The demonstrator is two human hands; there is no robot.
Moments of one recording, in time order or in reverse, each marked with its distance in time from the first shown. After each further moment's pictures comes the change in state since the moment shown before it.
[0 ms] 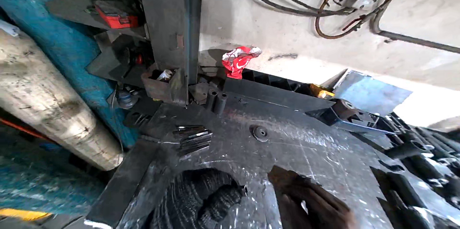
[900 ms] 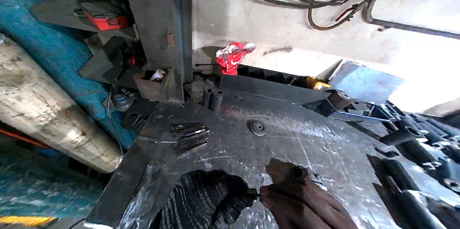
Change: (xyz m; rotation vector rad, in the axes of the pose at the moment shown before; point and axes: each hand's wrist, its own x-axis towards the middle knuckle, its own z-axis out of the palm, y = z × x) left_hand 0.005 0.003 0.028 0.154 -0.027 0.058; right_hand 0.028 -0.049 0.003 0.121 0.236 -0.244
